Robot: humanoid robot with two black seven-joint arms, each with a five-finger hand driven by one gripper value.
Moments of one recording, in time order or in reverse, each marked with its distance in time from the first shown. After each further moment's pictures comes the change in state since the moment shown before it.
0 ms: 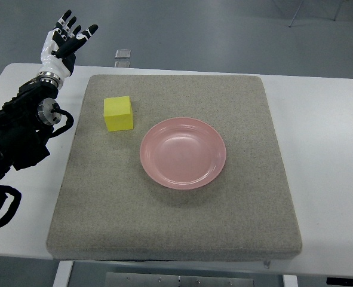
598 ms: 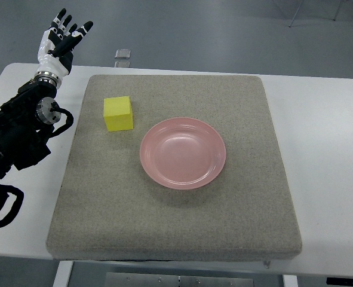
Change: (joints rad) left arm 0.002 -0.003 -0.073 0.002 -0.002 -0.004 -0.007; right arm 0.000 0.000 0.000 0.000 0.000 0.000 0.000
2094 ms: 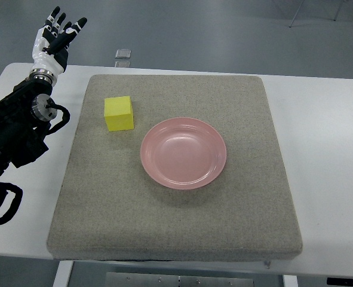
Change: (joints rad) left arm -0.009 0.005 -0.020 0.027 -0.017 -0.004 0.020; right arm 0.000 0.000 0.000 0.000 0.000 0.000 0.000
